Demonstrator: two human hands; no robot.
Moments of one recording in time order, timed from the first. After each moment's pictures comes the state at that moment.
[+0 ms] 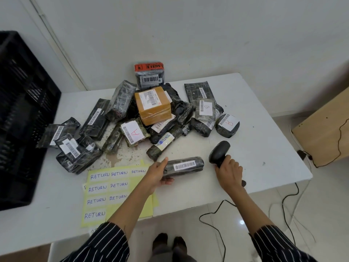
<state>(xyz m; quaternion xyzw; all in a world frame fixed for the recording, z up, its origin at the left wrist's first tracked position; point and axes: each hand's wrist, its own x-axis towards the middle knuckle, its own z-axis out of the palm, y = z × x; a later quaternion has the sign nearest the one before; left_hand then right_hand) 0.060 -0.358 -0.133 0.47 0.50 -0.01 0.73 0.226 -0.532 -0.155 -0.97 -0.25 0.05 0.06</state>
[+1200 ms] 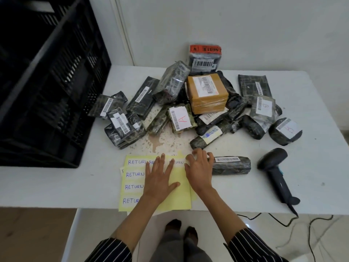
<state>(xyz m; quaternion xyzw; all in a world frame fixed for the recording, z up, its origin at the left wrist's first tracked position) -0.062 -0.330 -0.167 0.90 0.38 -0.16 0.14 0.074 -0.385 -0.180 -0.86 -0.50 -0.03 0.13</state>
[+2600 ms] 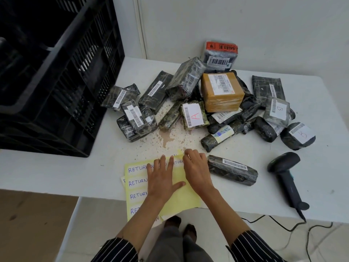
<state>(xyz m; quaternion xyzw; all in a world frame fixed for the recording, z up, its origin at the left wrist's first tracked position) -0.081 -0.336 -0.165 0.87 0.45 -0.13 0.13 0.050 -0.373 -0.183 -0.75 -0.63 -0.05 0.20</state>
